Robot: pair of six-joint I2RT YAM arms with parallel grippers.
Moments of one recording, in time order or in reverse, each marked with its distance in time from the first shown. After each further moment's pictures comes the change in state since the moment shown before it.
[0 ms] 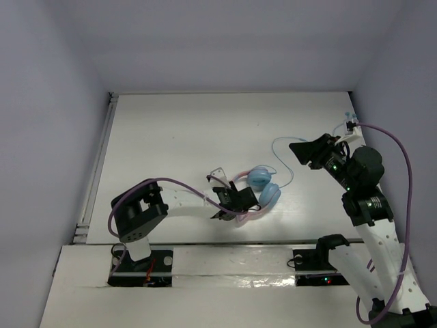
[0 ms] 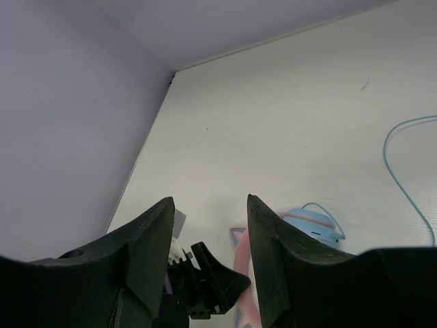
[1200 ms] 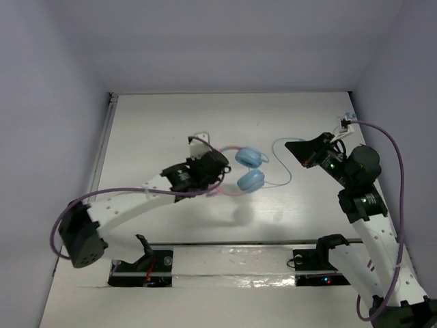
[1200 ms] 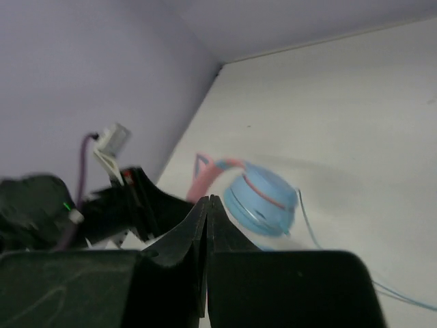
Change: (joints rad) left arm 0.201 -0.373 0.027 -0.063 -0.026 0.639; right arm 0.006 0.025 -0.041 0.138 -0.123 0.043
